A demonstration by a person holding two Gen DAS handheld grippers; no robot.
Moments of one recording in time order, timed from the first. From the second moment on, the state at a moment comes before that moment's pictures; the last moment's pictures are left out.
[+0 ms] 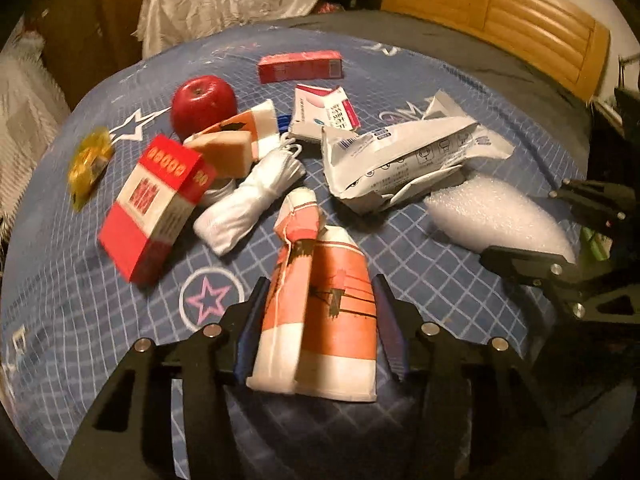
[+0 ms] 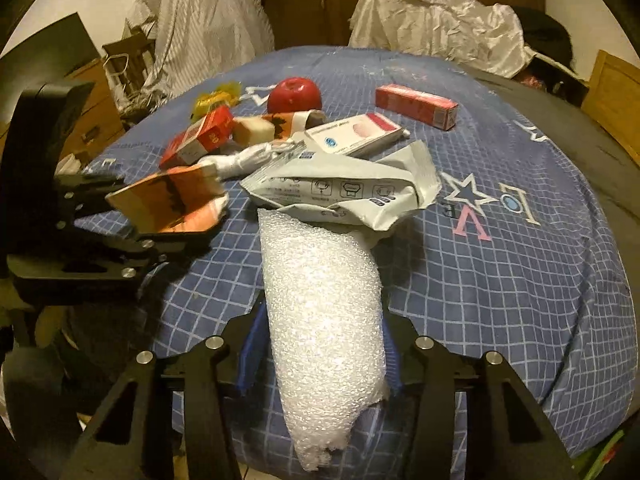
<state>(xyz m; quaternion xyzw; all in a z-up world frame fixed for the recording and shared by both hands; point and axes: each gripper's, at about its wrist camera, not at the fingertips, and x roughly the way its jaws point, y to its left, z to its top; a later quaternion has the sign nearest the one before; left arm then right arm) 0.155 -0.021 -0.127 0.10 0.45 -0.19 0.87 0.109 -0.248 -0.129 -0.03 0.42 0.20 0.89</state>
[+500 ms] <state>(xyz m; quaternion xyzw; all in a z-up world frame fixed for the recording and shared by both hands) 0.057 0.006 -0.046 0.02 0.30 -0.08 0.95 0.035 -0.254 -0.043 0.00 0.25 0.15 0.96</state>
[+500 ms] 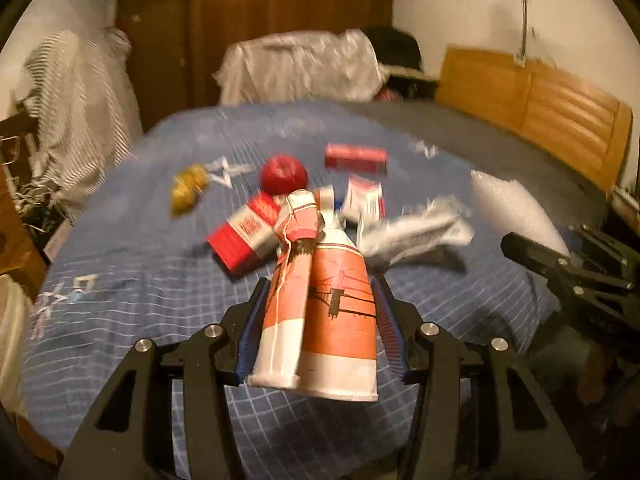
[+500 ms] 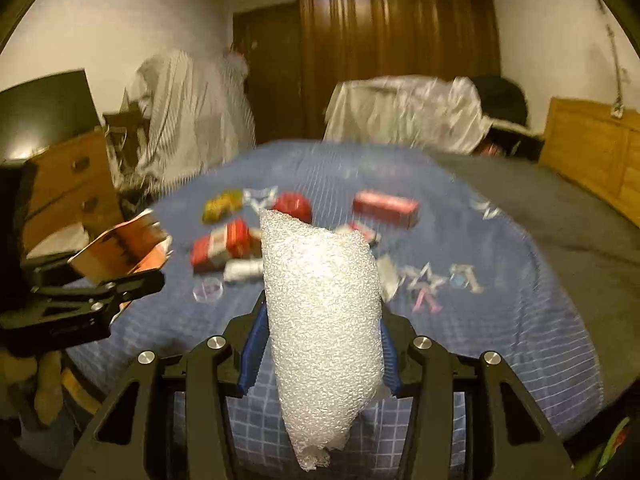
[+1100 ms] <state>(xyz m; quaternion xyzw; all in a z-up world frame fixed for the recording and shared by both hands) -0.027 -0.005 0.015 -0.02 0.19 -0.06 0.98 -0.063 -0.275 0.033 0.02 0.13 0.11 0.99</state>
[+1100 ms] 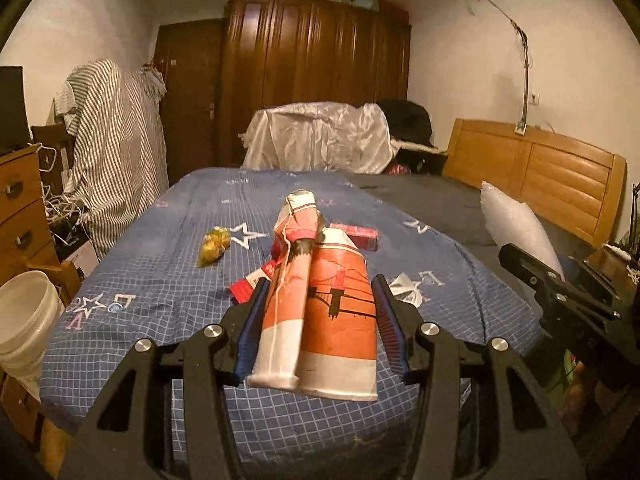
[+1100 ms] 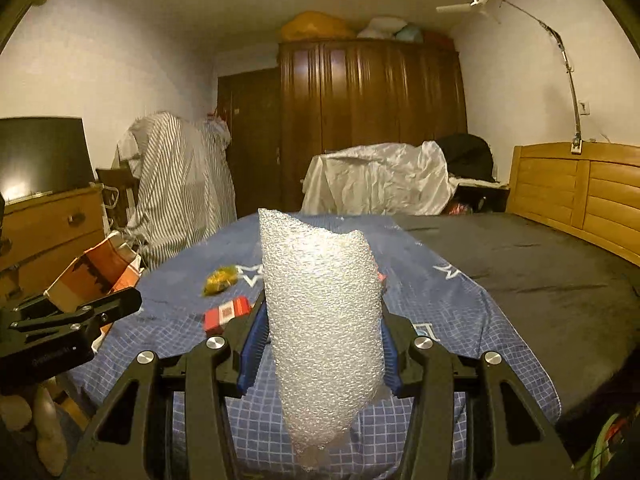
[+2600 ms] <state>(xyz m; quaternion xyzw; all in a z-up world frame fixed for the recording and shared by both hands) -0.019 0.297 0.063 -0.08 0.18 0.21 0.96 0.031 0.071 0.132 -0.03 0.16 0.39 0.91</state>
